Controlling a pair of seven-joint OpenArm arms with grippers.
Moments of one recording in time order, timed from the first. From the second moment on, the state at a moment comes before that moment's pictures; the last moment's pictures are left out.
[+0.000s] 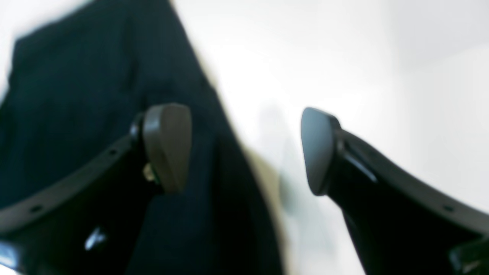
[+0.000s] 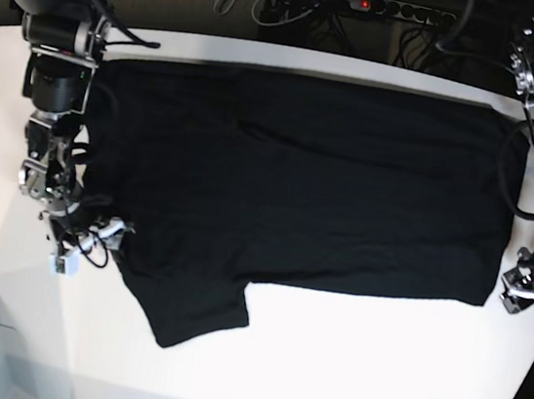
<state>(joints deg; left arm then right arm) -19.4 -25.4 -21.5 54.6 -32.4 -10.7 27.1 25.3 13.0 8.2 42.7 8.5 25.1 -14.9</state>
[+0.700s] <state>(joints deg) -21.1 -24.9 -20.0 53.1 -24.2 -10.7 26.5 26.6 12.4 5.8 35.7 9.2 25.1 -7.0</state>
